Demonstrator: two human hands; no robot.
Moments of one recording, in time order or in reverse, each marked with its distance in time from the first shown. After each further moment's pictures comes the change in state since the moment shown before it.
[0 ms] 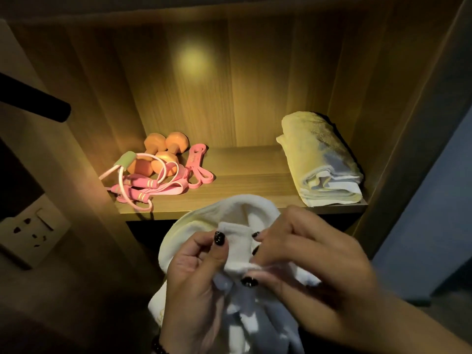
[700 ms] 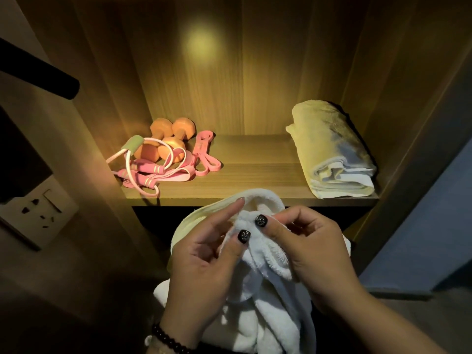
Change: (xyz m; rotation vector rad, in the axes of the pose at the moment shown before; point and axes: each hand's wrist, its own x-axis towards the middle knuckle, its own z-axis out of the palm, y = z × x) left_hand 0.002 0.013 -0.012 0.505 -0.189 0.328; right_hand -0.006 0.033 0.054 0.644 0.419 0.889
